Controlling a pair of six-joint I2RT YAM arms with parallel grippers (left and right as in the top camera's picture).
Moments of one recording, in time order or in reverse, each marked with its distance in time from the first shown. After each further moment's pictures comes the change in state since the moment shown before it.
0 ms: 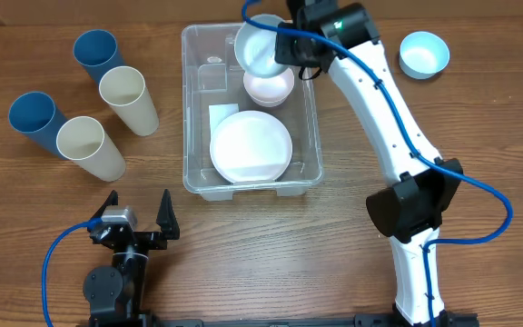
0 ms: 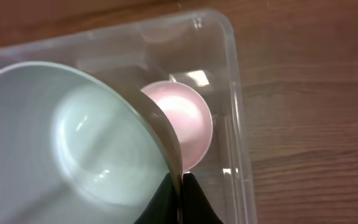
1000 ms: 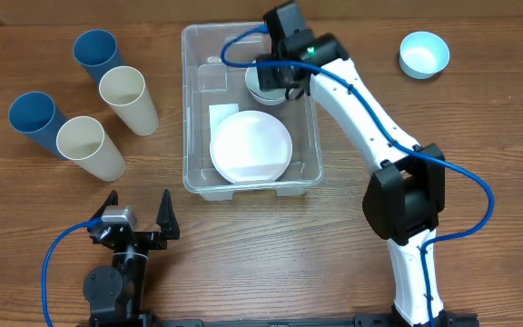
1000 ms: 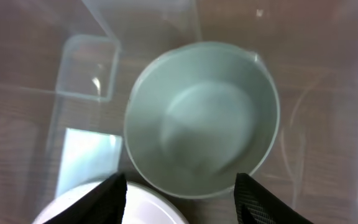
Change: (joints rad) left arm 0.000 0.000 0.000 0.000 0.000 0.000; right arm 0.034 0.000 -0.315 0.291 -0.076 -0.208
